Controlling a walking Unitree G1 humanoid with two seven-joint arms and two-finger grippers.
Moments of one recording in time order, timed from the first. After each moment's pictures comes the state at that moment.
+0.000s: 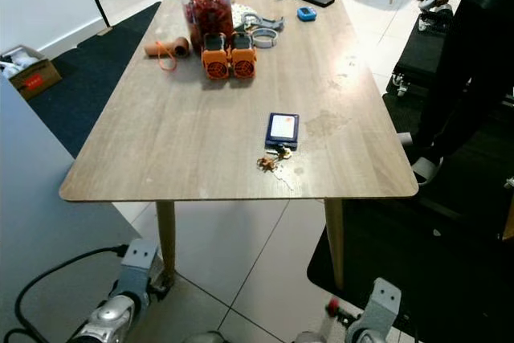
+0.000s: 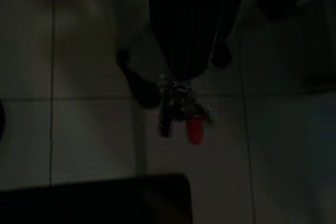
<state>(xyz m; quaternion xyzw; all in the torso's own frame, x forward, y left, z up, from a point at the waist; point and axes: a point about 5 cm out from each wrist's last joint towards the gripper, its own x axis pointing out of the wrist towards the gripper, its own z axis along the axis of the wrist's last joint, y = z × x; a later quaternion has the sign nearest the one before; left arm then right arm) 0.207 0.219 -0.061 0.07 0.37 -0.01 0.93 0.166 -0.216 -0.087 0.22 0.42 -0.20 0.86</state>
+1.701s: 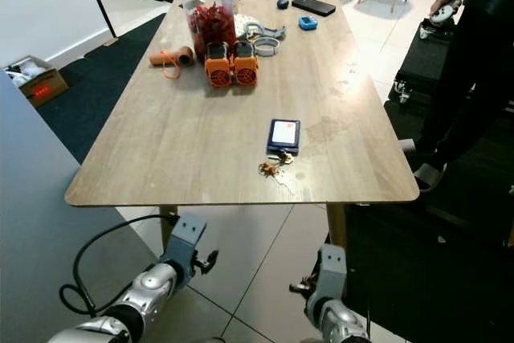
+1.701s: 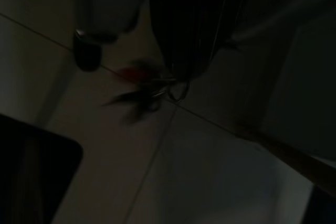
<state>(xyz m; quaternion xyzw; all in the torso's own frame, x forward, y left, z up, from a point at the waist) 0.250 0.148 -0.040 0.10 0.31 -0.17 0.93 0.195 -0.149 -0.078 0.15 0.42 0.04 0.90</state>
